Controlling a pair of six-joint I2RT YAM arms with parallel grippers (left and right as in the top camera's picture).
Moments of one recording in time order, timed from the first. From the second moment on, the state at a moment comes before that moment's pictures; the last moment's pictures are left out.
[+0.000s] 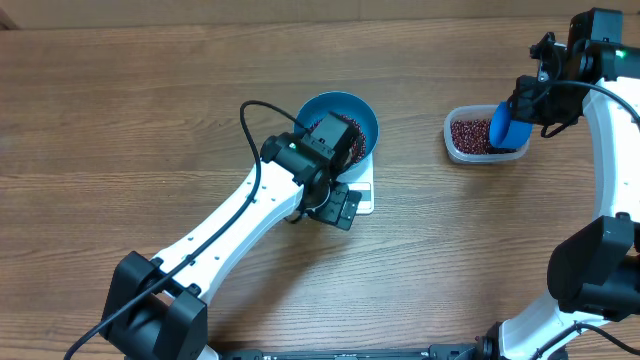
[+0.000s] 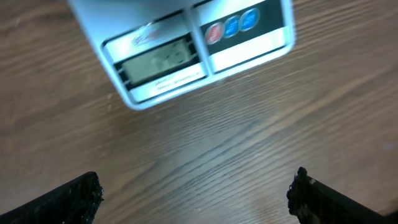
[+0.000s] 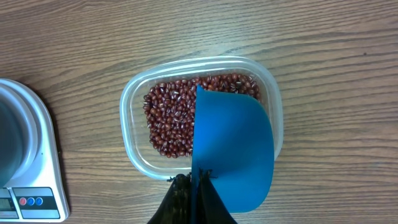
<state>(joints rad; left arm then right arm) -0.64 1.71 1.36 -1.08 0.04 -0.30 -0.20 1.86 1.79 -1.19 -0.16 -0.06</state>
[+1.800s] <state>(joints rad) -0.64 1.68 1.22 -0.85 -0.02 -0.36 -0.08 1.86 1.54 -0.92 -0.14 -0.05</state>
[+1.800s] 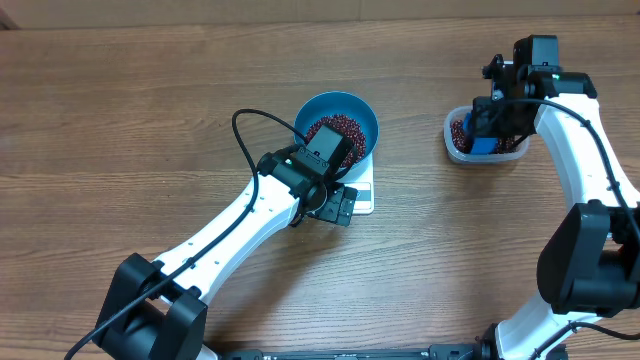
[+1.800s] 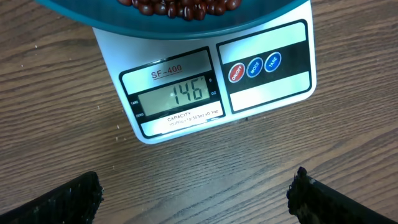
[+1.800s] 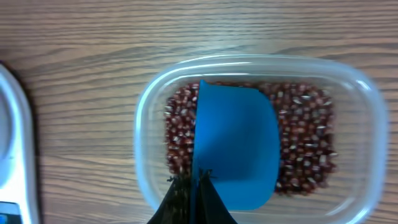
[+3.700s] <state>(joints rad) -0.64 1.68 1.22 -0.85 -0.02 -0.36 -0.27 1.86 1.80 -1.16 -0.94 -0.17</state>
